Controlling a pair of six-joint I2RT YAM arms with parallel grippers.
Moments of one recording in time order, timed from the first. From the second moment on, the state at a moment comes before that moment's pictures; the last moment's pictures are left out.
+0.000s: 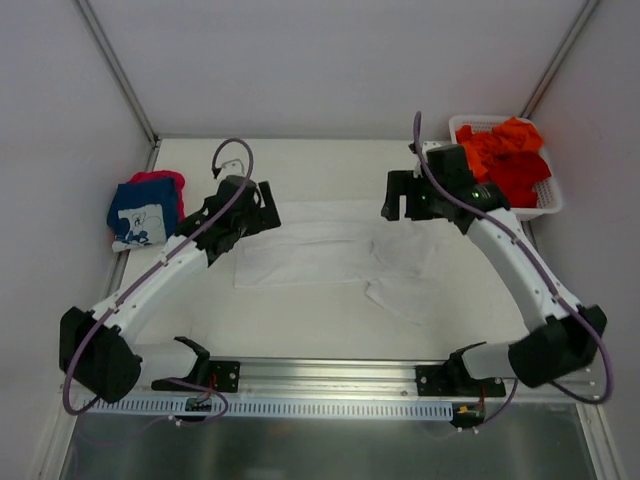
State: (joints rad) left arm -0.48 1.28 1.06 -0.52 -0.32 -0.59; right arm 0.35 1.43 1.39 -0.81 -0.09 0.23
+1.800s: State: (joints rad) left arm -0.48 1.30 0.64 -0.39 -0.31 -0.67; right arm 0.79 1.30 0.68 -0.90 0.36 0.75
